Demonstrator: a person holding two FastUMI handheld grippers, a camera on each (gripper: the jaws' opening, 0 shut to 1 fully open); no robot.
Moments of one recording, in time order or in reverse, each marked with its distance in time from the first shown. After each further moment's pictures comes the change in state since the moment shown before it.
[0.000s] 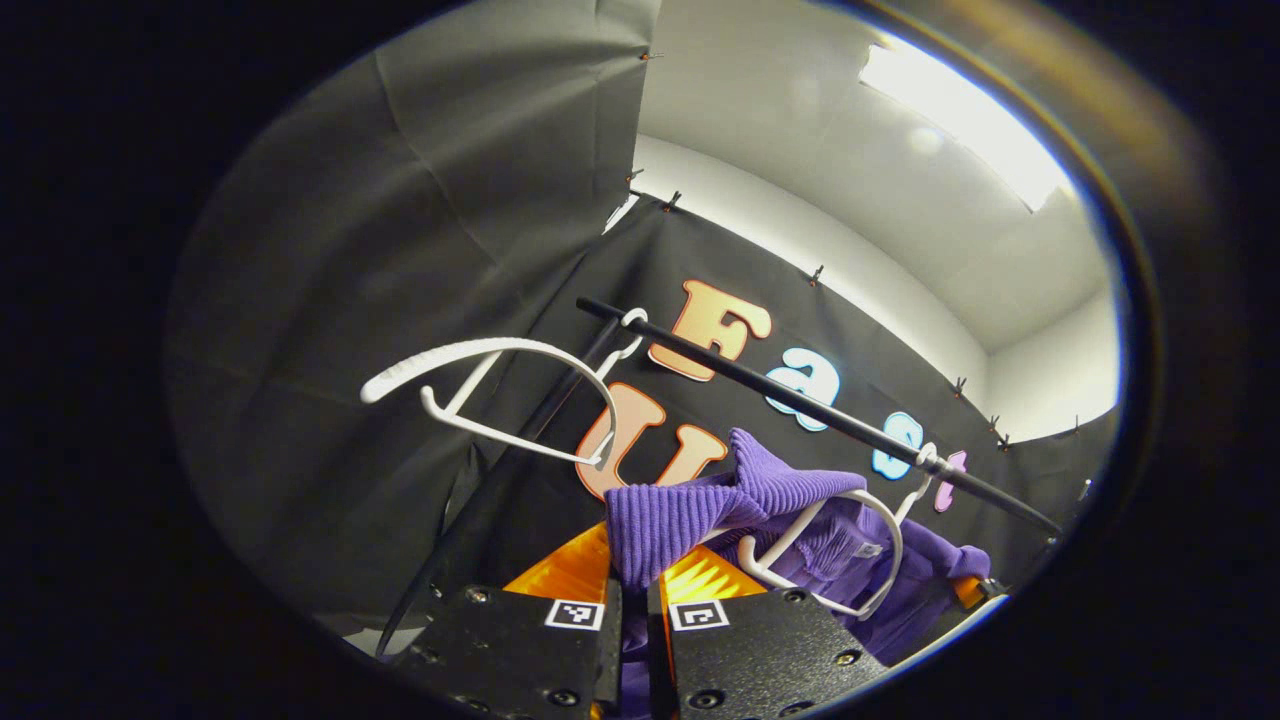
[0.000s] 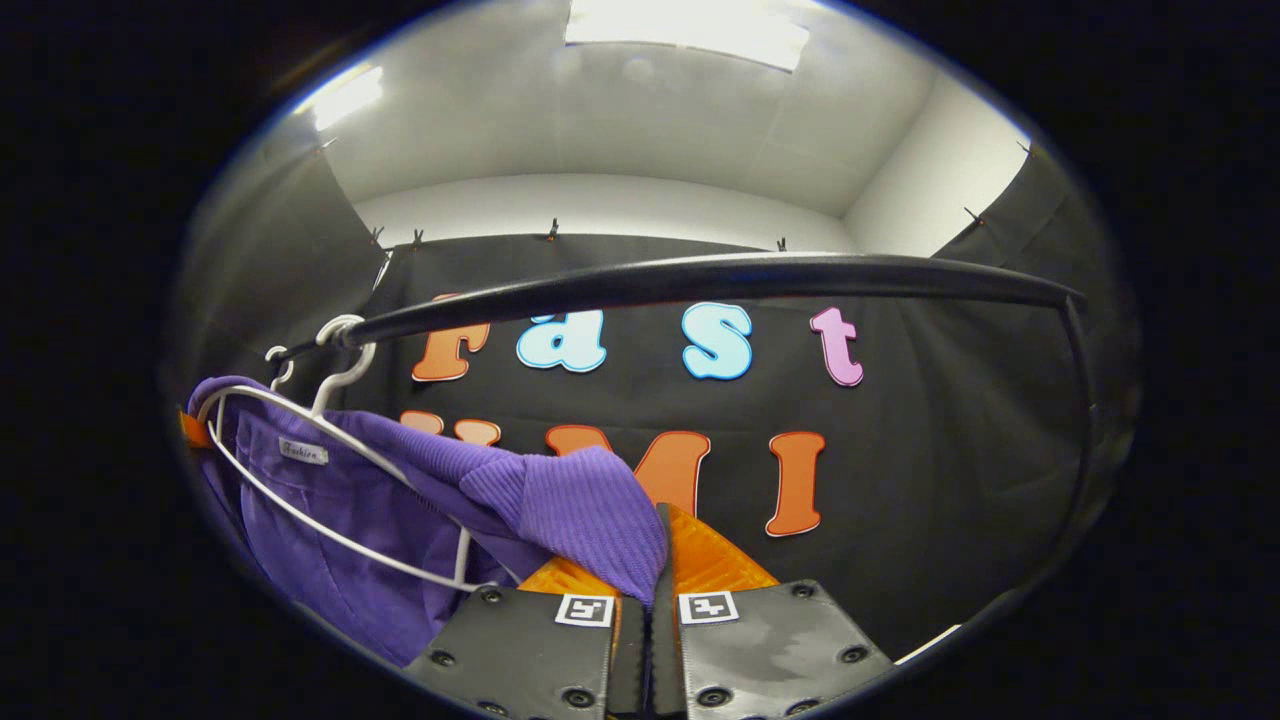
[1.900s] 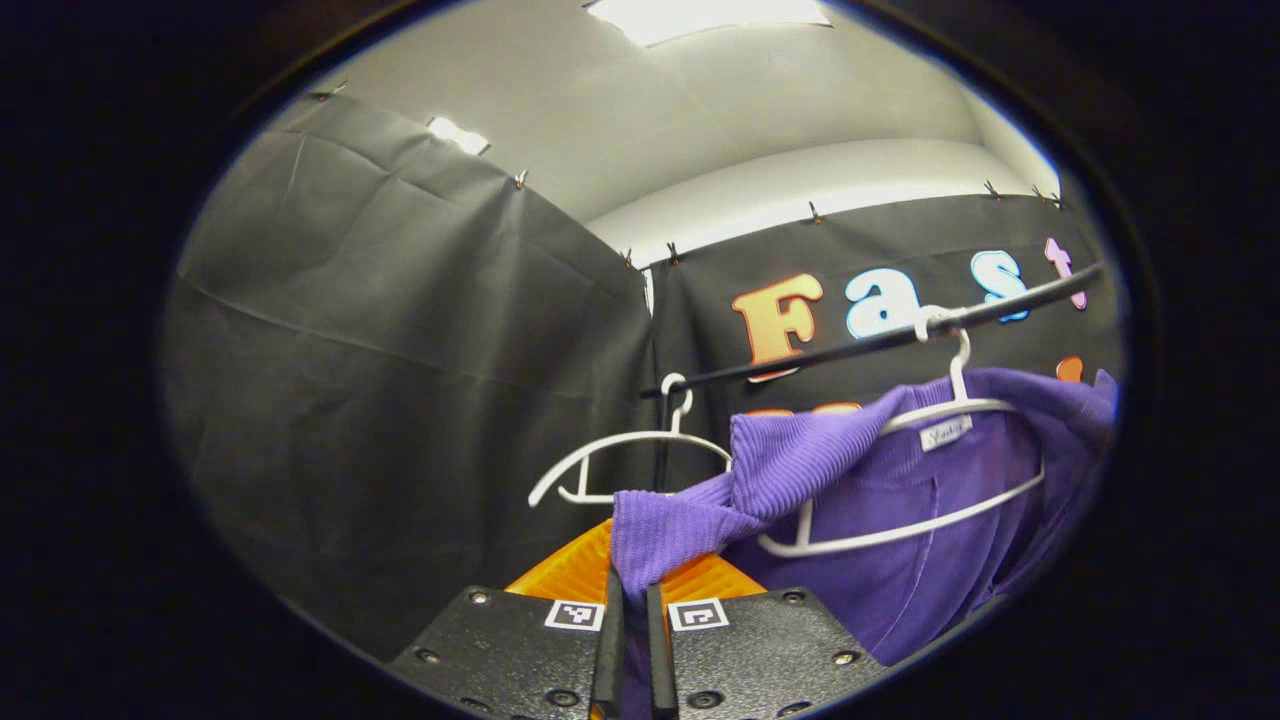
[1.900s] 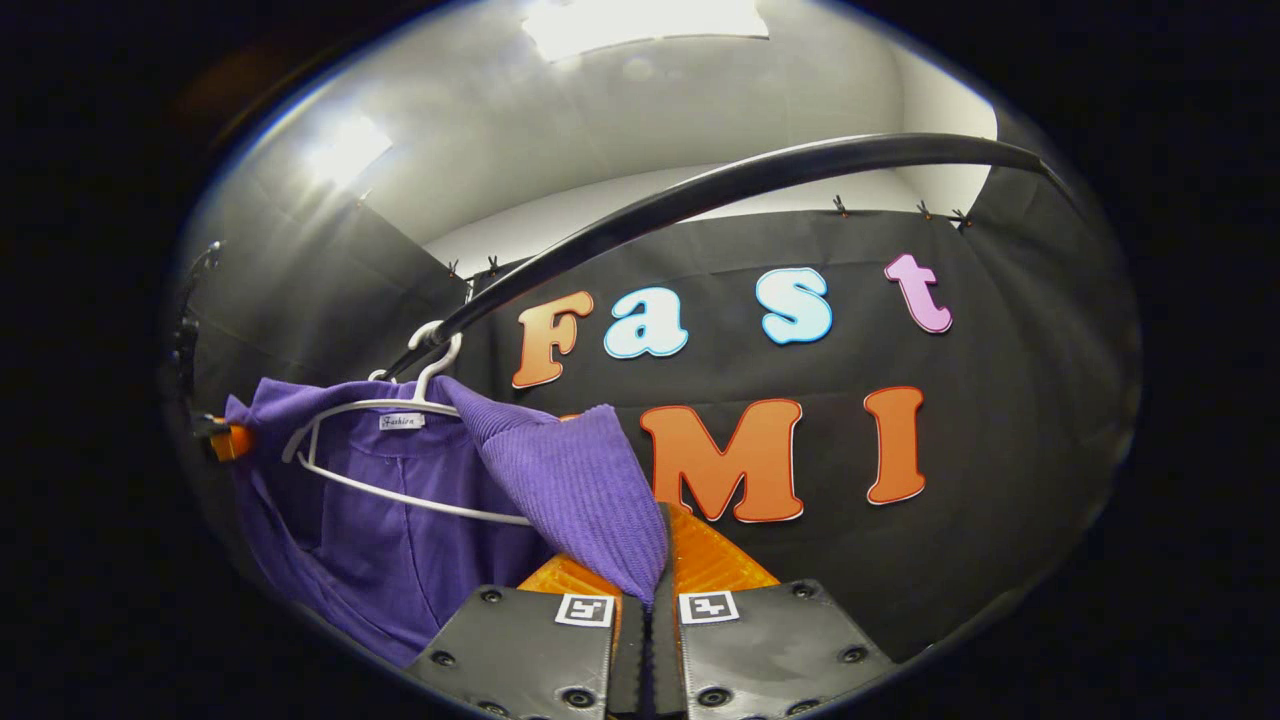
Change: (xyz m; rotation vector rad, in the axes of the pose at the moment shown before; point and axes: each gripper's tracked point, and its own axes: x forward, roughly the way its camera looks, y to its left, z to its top) left arm -0.079 -0.041 0.041 0.736 -0.233 0.454; right arm -0.040 -0.004 -0.051 0.145 0.049 0.346
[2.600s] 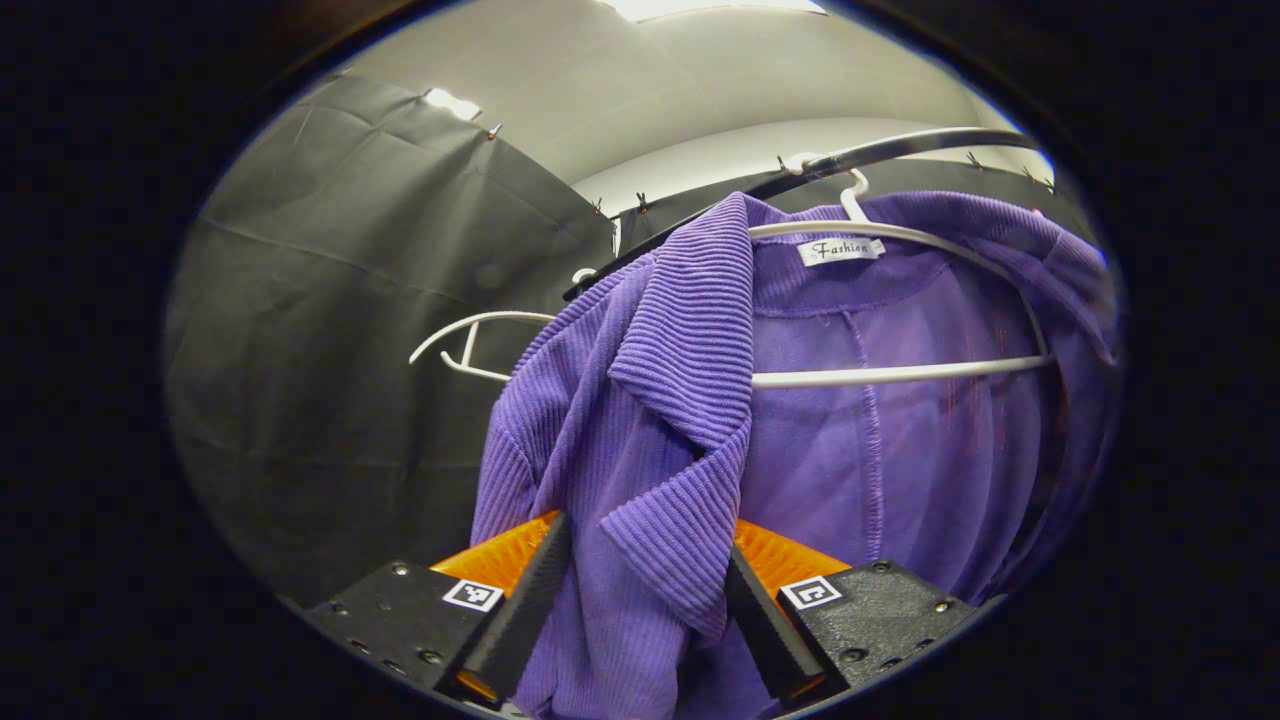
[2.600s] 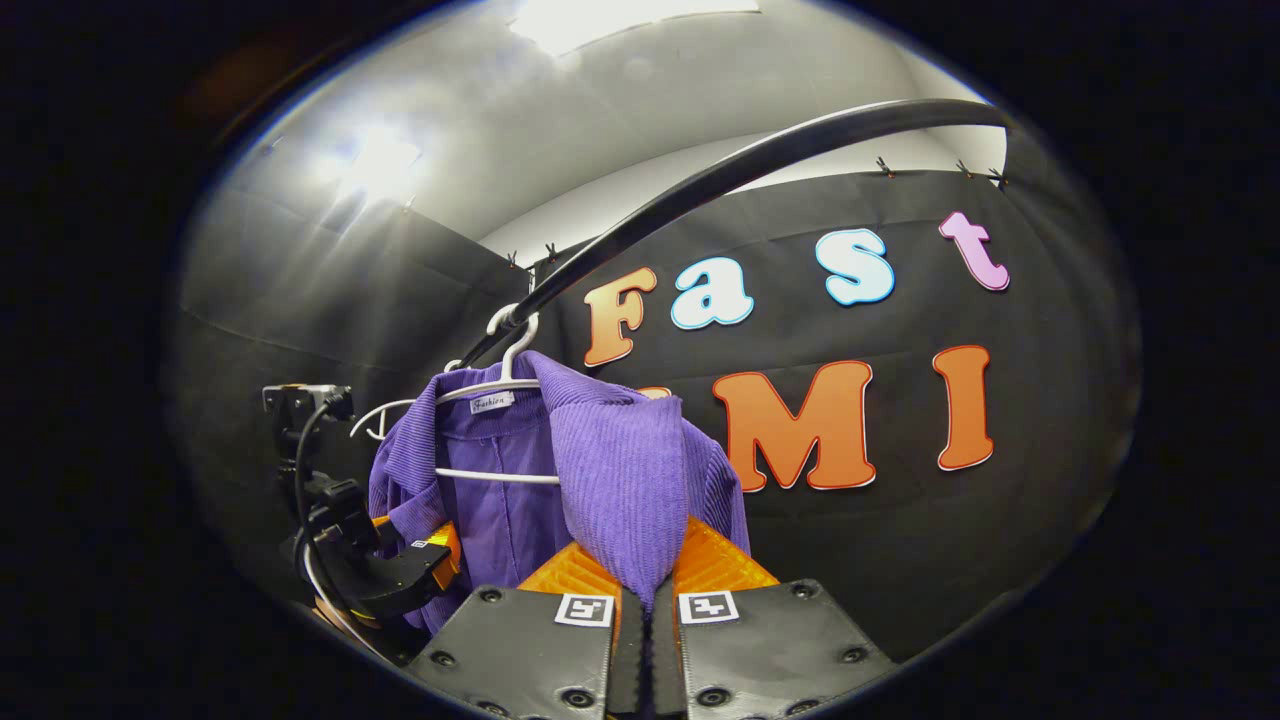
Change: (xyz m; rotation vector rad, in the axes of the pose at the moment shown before) left arm -0.023 -0.136 -0.150 -0.064 0.139 -0.039; right arm -0.031 0.050 -0.018 0.088 0.090 0.234
